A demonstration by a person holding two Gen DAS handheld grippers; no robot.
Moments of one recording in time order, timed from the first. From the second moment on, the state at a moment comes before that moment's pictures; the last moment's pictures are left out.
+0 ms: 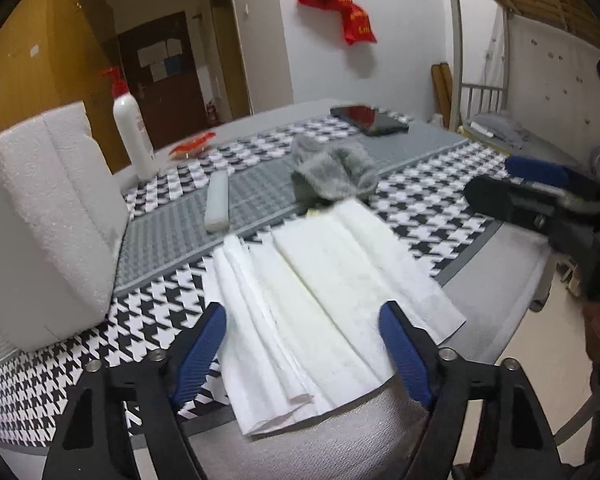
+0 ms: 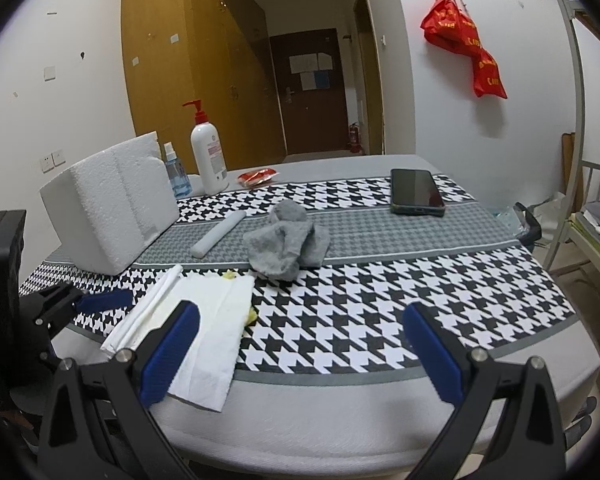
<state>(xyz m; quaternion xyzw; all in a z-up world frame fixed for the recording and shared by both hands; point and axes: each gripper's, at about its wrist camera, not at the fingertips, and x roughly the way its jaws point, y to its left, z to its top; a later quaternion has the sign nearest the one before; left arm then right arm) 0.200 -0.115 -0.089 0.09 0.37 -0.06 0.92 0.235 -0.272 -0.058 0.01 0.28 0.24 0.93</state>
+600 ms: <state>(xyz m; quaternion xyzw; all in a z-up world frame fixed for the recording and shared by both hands) 0.188 -0.096 -0.080 0.04 0.35 -0.07 0.93 0.244 -0.258 -0.048 -0.01 0.28 0.26 0.93</state>
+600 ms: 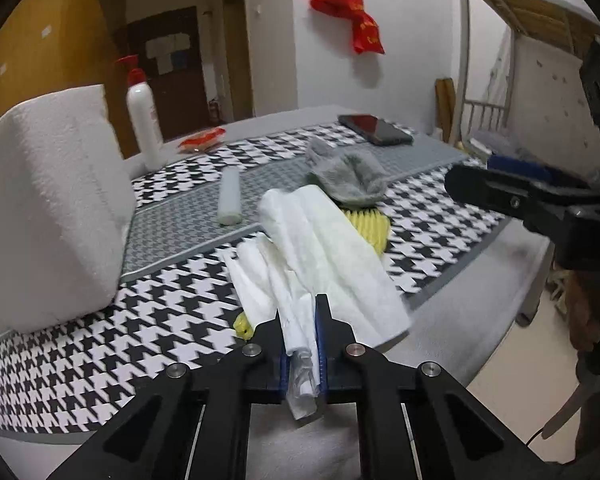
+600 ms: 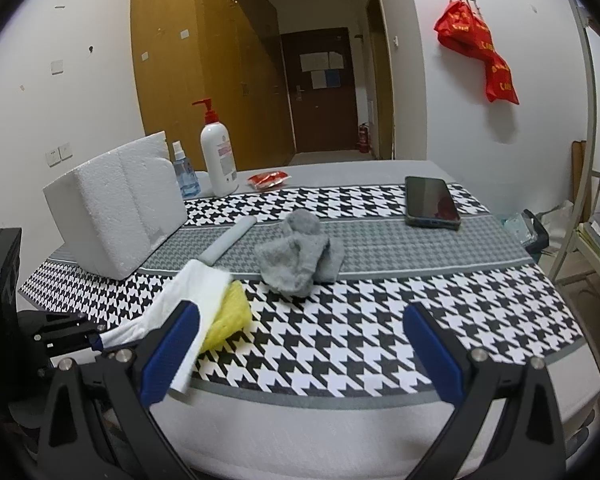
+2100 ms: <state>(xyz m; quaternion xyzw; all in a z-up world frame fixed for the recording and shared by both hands) 0.159 -0.012 -0.073 -0.02 0.32 0.01 0.95 0.353 -0.175 -0.073 -0.08 0.39 0.26 0.88</state>
